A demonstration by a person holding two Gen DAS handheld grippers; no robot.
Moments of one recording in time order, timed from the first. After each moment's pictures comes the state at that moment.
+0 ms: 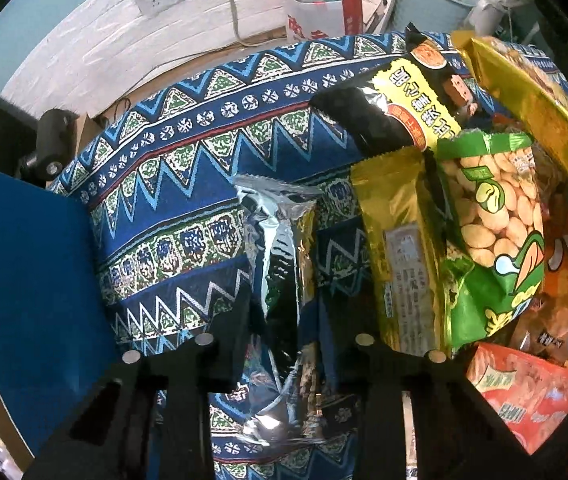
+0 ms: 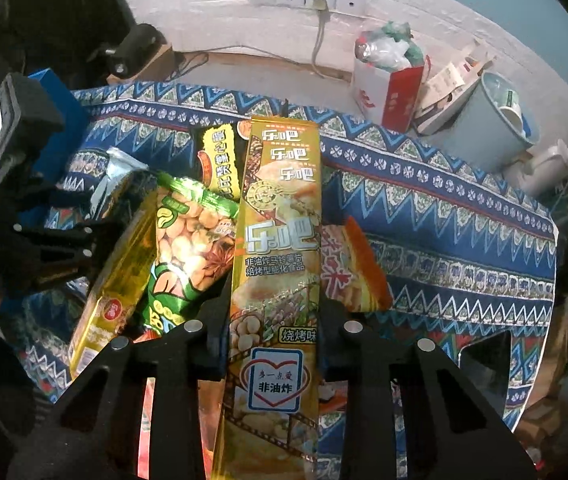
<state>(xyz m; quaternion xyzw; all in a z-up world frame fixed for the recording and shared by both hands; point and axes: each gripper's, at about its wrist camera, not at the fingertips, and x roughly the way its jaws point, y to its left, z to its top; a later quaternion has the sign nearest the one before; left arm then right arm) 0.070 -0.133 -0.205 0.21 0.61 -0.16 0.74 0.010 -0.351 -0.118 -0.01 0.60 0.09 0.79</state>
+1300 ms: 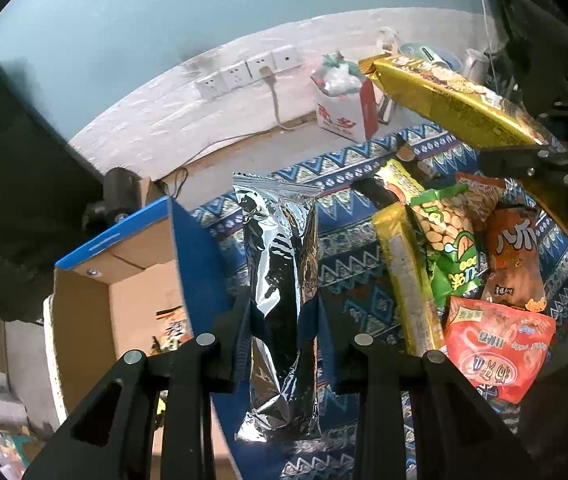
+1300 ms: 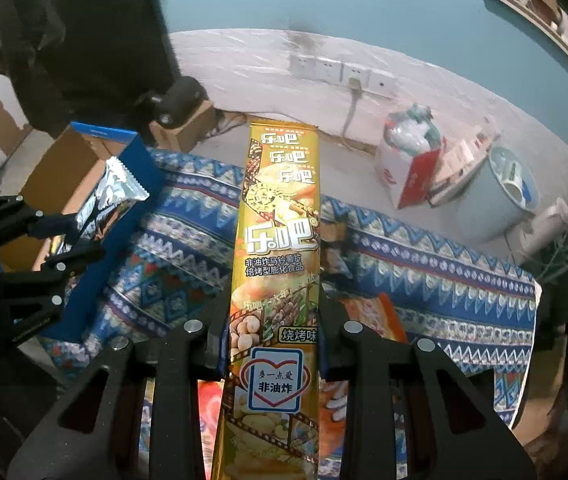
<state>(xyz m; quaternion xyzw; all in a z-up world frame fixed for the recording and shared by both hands) 0.011 -0.066 -0.069 0.22 0.49 -0.15 0.83 0.004 -0.290 -0.020 -0.02 0.51 0.14 0.85</state>
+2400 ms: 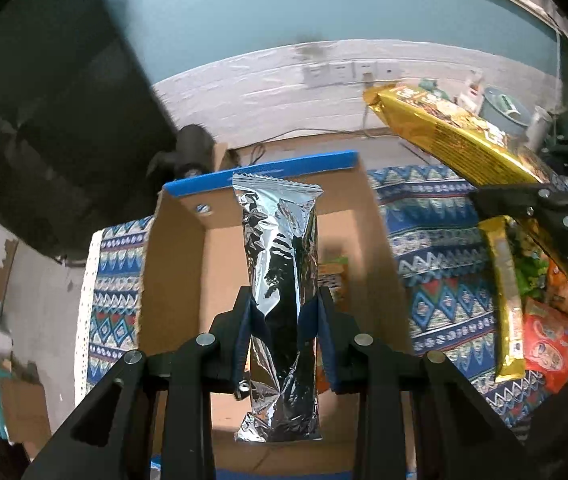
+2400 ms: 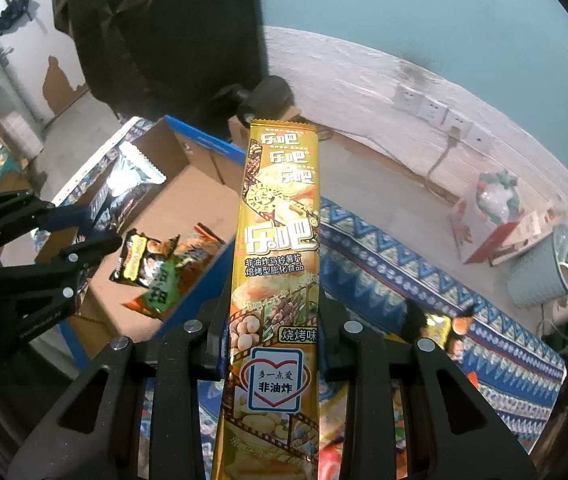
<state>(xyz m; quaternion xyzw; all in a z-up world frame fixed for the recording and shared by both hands) 0.024 0.097 -0.055 0.13 0.49 -0.05 0.86 0.044 -0.122 -0.003 -0.07 0.51 0.24 0.82</state>
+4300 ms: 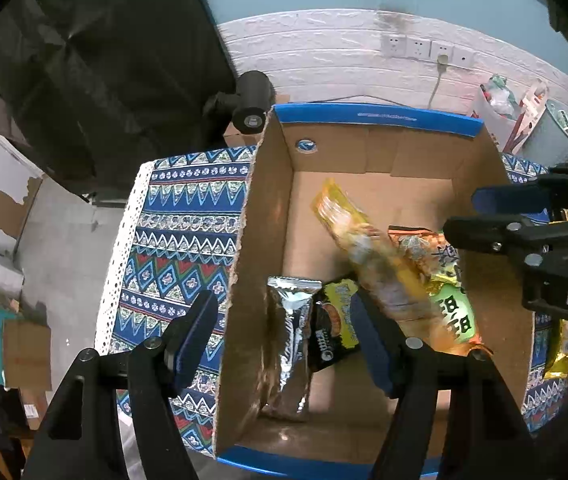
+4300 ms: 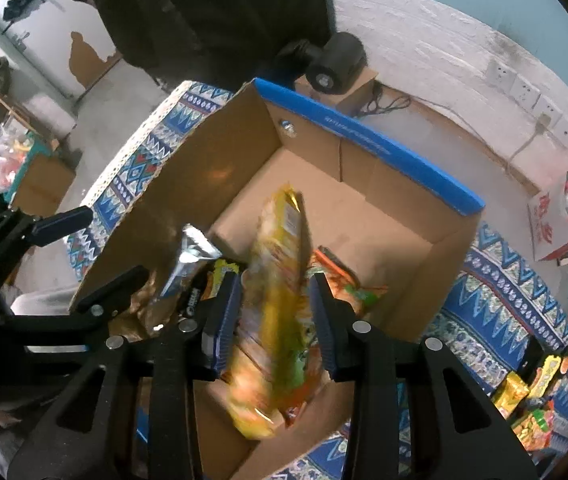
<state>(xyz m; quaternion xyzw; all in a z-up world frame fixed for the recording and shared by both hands) 0.034 0.187 -0.083 0.09 0.54 0.03 0.84 0.081 0.006 -0.047 -0.04 0.57 0.31 0.76</state>
